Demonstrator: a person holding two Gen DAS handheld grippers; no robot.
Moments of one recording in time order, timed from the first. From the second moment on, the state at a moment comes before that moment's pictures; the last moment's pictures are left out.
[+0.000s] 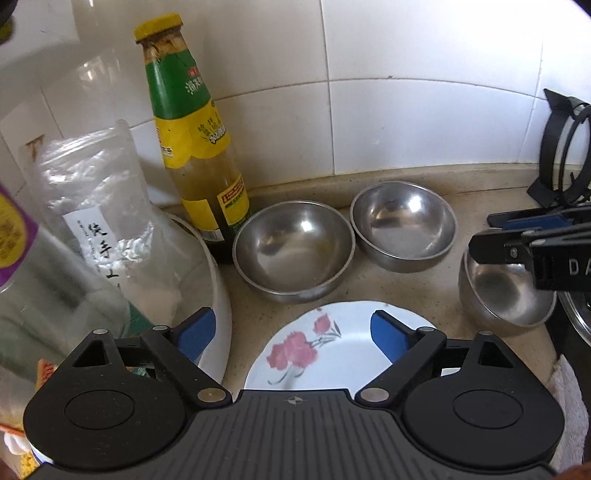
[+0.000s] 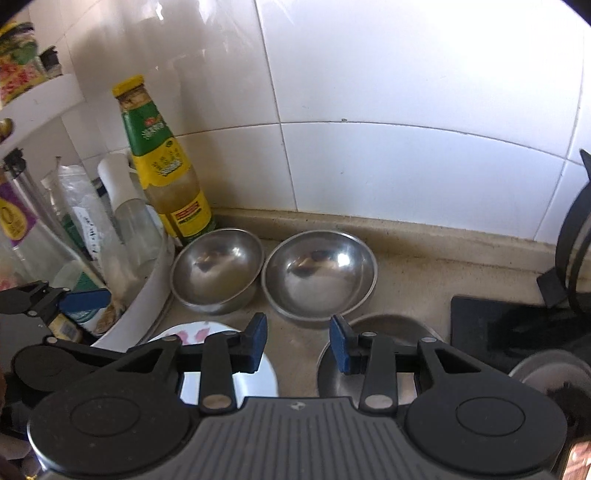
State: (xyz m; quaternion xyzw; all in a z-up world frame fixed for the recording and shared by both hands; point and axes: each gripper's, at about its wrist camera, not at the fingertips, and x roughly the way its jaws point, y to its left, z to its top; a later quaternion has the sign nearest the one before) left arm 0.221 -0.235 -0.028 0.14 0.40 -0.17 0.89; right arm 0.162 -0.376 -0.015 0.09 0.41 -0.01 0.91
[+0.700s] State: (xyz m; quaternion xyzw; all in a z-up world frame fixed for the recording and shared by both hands) left arm 0.279 -0.238 -0.045 0.10 0.45 -0.14 0.88; right arm 0.216 -0.398 -0.039 0.09 0.45 0.01 0.89
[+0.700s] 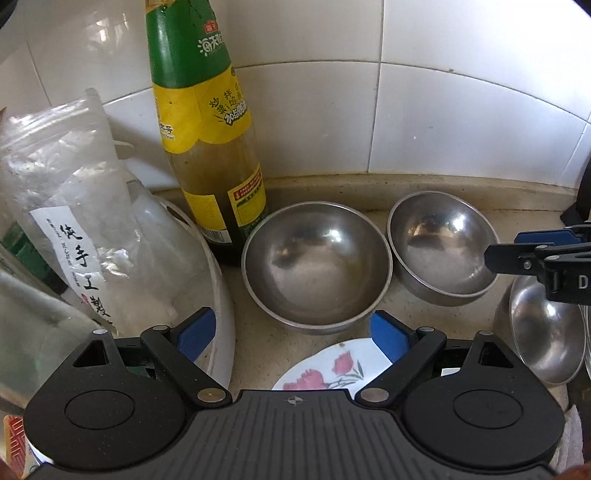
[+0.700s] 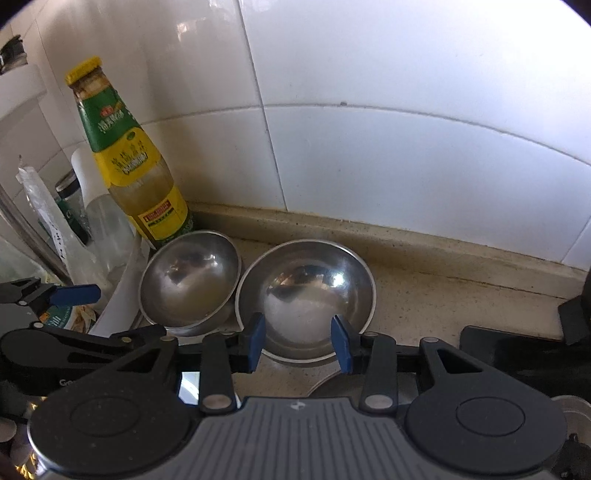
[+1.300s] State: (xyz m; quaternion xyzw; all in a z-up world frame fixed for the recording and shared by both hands) left arm 0.300 -0.241 -0.060 0.07 0.46 -0.11 0.88; right arm 0.304 -0.385 -0.062 0.09 0.48 0.08 0.87
